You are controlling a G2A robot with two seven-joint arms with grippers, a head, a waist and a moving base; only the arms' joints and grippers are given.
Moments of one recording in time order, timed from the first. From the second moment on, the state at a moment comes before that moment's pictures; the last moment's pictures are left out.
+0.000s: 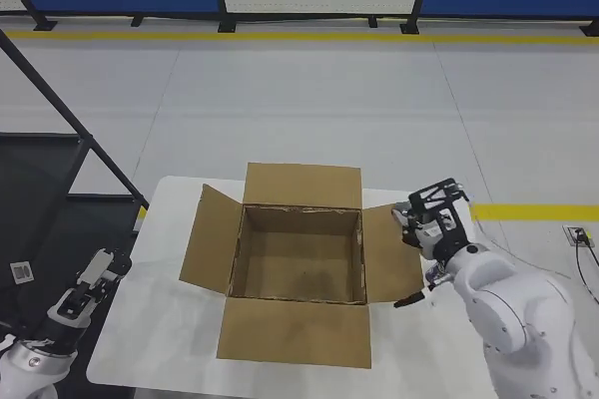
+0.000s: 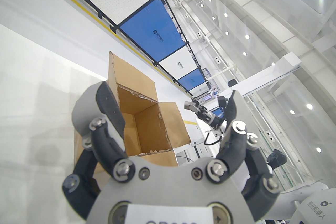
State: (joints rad) left arm 1.55 -1.26 -2.04 -2.01 -0.13 -0.32 -0.63; right arm -1.10 -1.25 1.52 -2.06 -1.21 -0.09 0.87
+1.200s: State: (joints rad) left arm 1.55 -1.26 -2.04 -2.01 -0.13 -0.32 -0.63; right arm -1.20 -1.21 1.60 -1.56 -1.15 -0.29 0.96
